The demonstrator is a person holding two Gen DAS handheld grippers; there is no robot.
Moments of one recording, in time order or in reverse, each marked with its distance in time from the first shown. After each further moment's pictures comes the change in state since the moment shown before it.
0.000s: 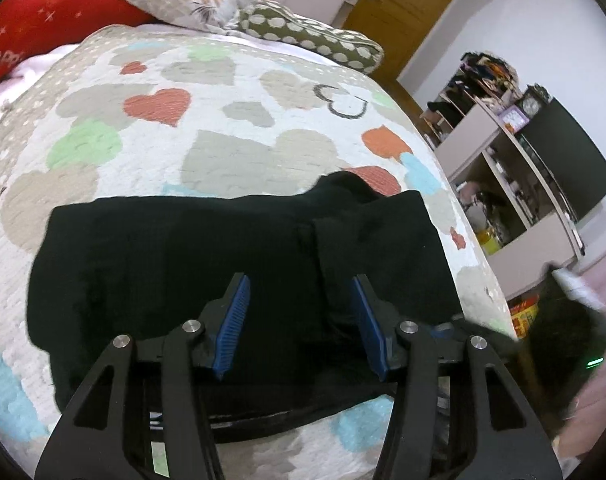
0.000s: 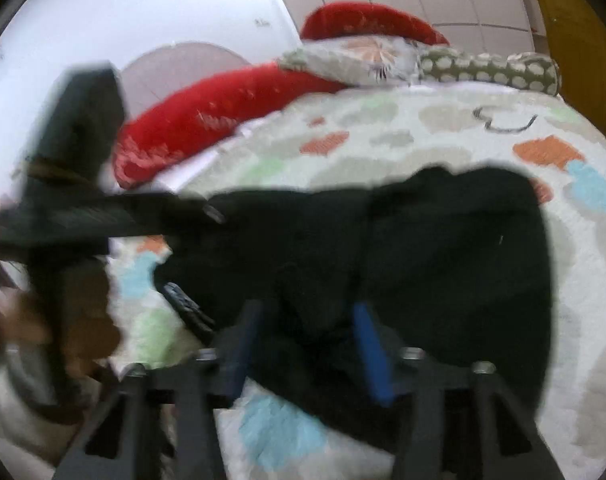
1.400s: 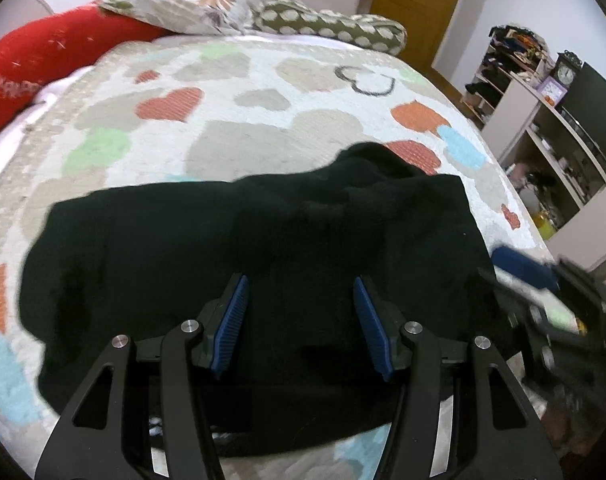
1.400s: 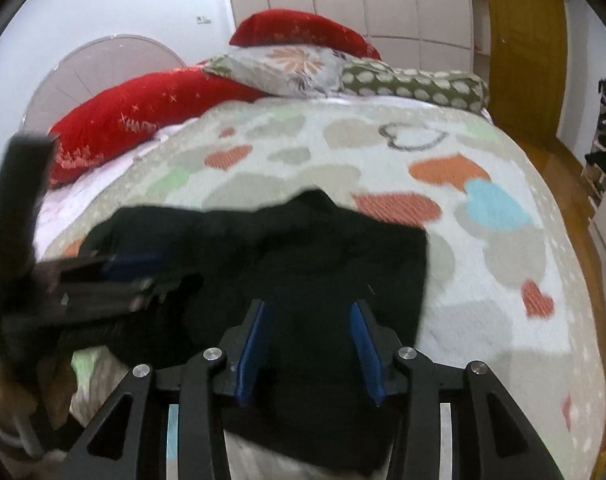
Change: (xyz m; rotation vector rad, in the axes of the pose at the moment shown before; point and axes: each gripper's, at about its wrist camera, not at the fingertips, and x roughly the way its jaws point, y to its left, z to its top) left arm 0.030 -0.025 -0.021 0.062 -0.026 0.239; right arm -0.005 -0.026 0.018 -0.002 0.018 -0.325
